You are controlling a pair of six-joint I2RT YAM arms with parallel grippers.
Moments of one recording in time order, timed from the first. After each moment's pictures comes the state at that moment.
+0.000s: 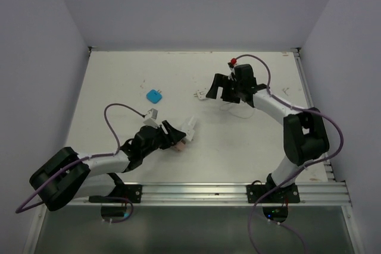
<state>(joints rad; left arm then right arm) -0.74 1.22 0.20 0.60 -0.05 -1.06 0.34 1.74 1.17 -0.19 -0.27 0.50</state>
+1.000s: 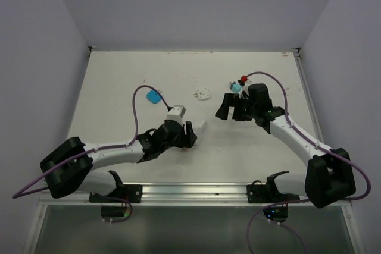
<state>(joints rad) -0.95 1.33 0.56 0.15 -0.25 -0.70 0.34 1.27 0.79 -0.25 -0.29 0.42</state>
